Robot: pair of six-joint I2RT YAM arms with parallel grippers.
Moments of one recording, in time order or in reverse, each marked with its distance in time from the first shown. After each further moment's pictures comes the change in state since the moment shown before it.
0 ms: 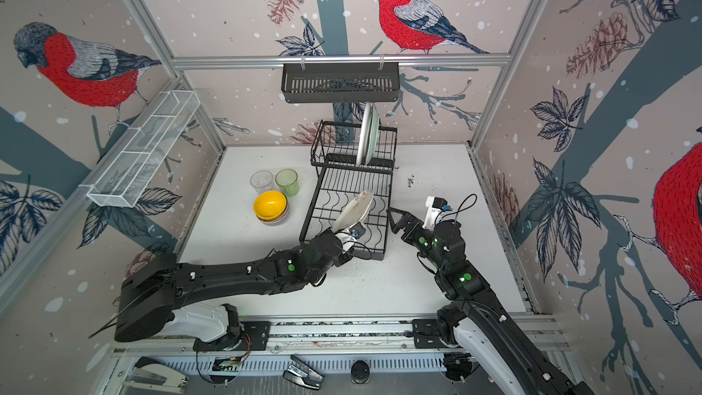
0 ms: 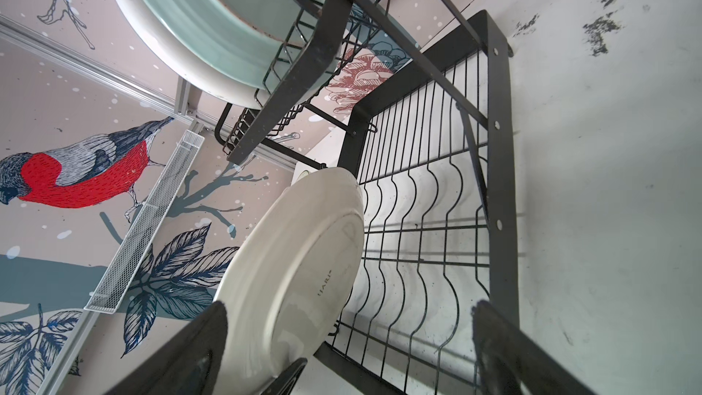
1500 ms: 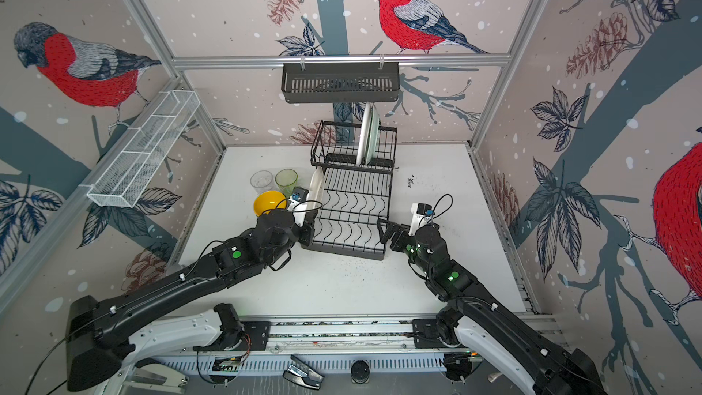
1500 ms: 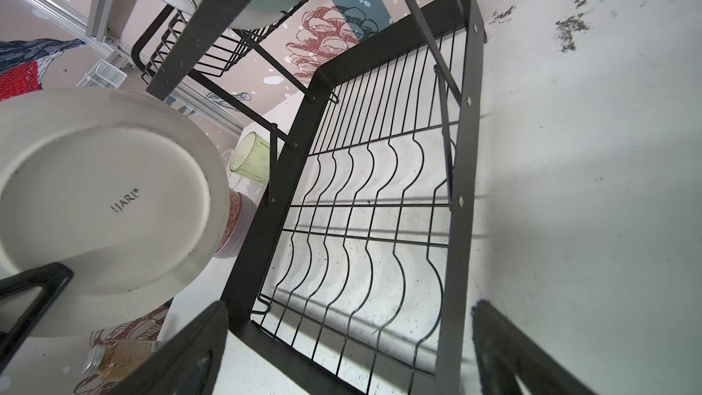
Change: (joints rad) left arm 0.246 -0.386 0.033 -0.396 0.134 -0.452; right arm 0.189 0.091 -0.045 0.016 0.218 -0.154
